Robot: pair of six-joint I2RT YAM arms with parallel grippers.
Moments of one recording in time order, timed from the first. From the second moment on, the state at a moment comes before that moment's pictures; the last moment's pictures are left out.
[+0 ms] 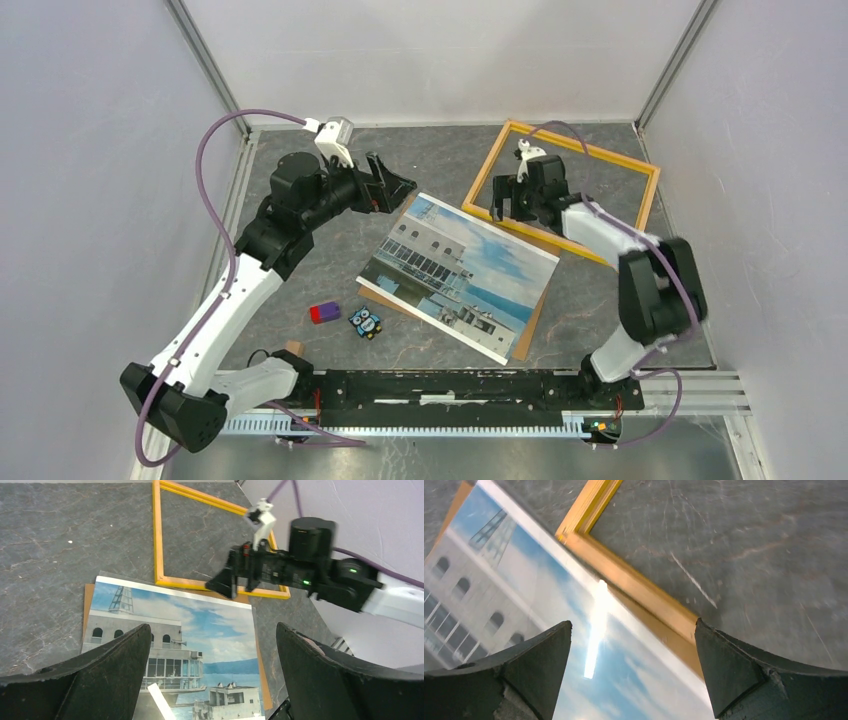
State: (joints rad) left arm -0.47 1.08 1.15 -0.27 0.23 -0.46; right arm 0.29 1.72 1.09 -0.13 -0.07 0.21
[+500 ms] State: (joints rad) left arm -0.49 1.26 1.15 -0.22 0.30 -0.58; right arm 0.07 1.00 0.42 -0.24 -0.20 0.21
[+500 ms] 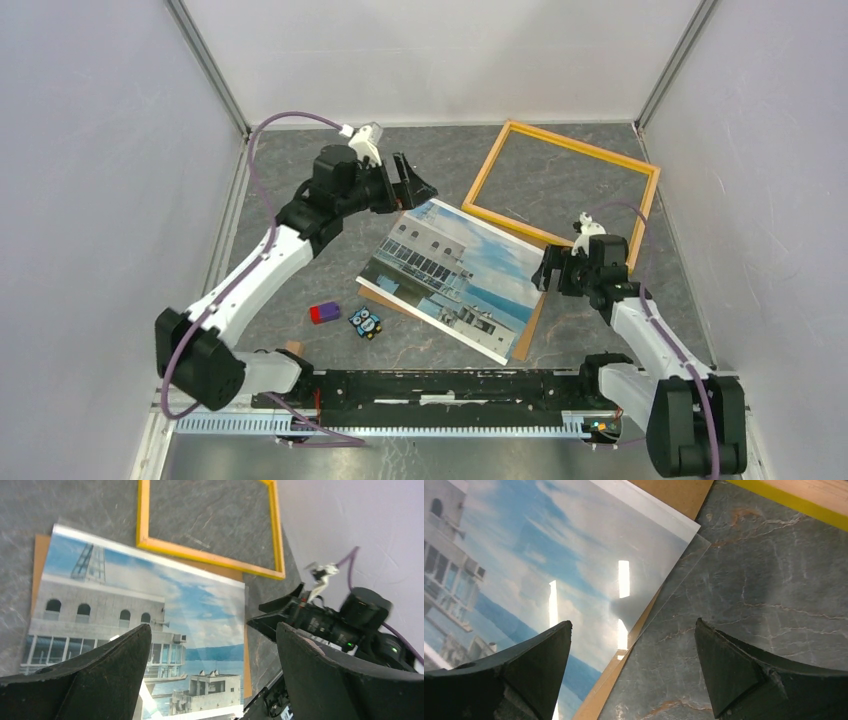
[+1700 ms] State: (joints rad) left arm -0.47 1.72 0.83 0.09 0.44 -1.12; right arm -0.31 1.13 0.13 0.37 -0.78 0.50
